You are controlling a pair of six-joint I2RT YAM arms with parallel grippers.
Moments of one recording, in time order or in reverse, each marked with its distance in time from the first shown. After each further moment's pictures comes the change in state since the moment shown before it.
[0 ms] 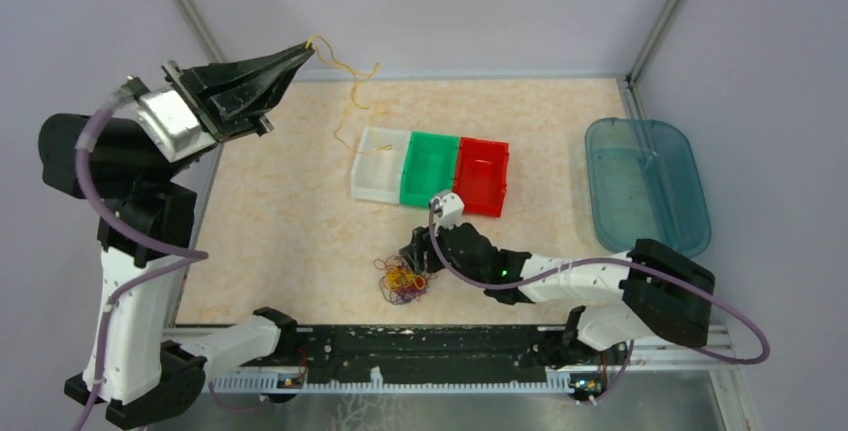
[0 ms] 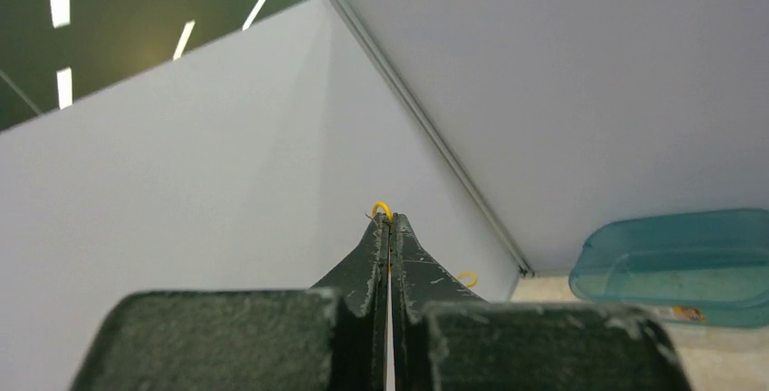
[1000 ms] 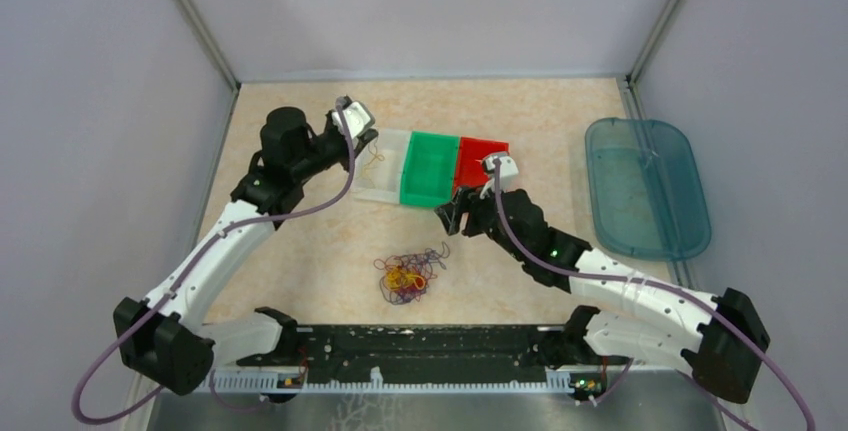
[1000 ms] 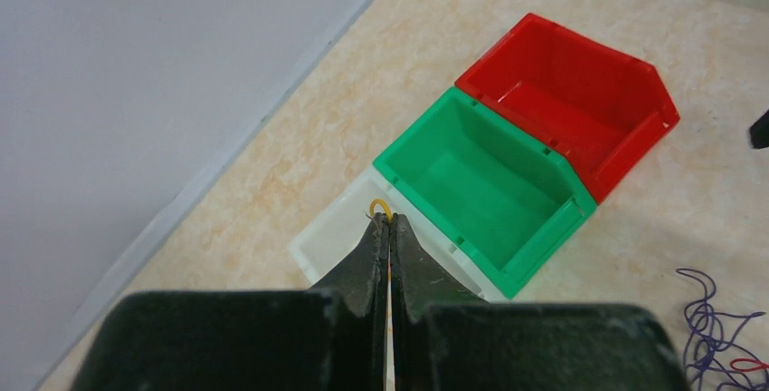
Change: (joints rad) left arm 0.013 0.067 -0.747 -0.062 -0.312 0.169; right arm -0.243 -0.360 0.097 -0.366 -0.034 -0.023
